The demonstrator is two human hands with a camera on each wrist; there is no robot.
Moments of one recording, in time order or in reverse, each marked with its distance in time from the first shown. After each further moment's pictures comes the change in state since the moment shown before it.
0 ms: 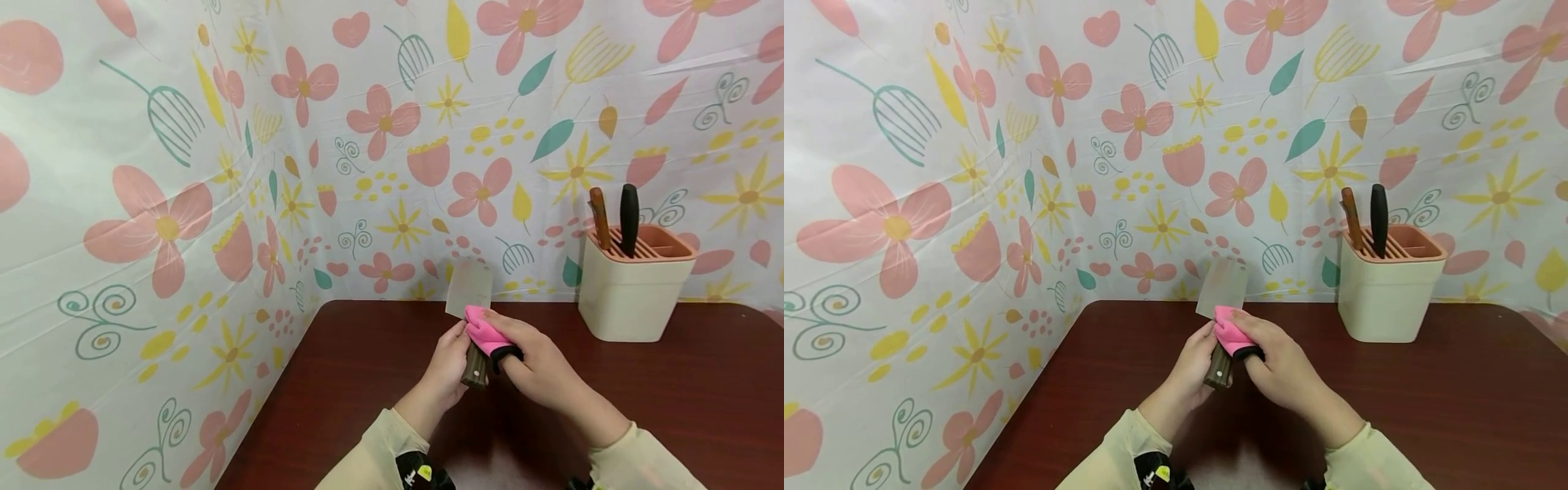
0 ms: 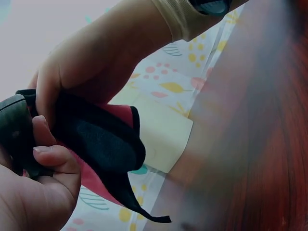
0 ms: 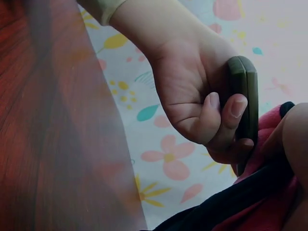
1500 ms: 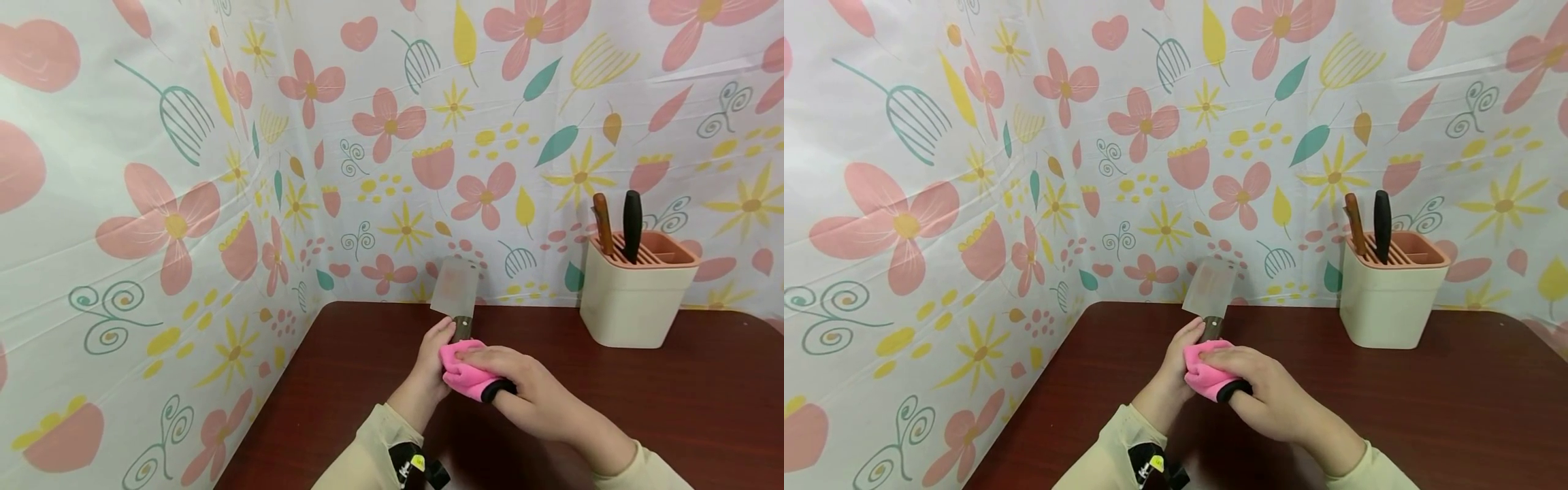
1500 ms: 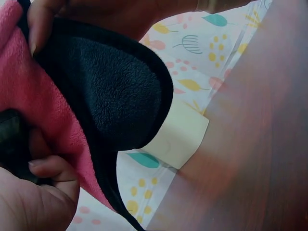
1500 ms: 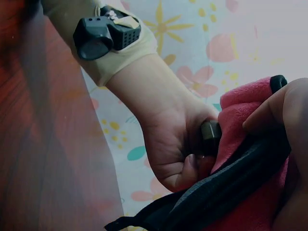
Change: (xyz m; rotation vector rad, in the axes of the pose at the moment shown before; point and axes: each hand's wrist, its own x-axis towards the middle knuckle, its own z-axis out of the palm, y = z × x) left_hand 0.005 0.009 -0.014 -0.124 0.188 0.040; right_hand -0.005 -0.043 -0.003 0.101 -0.177 -0.193
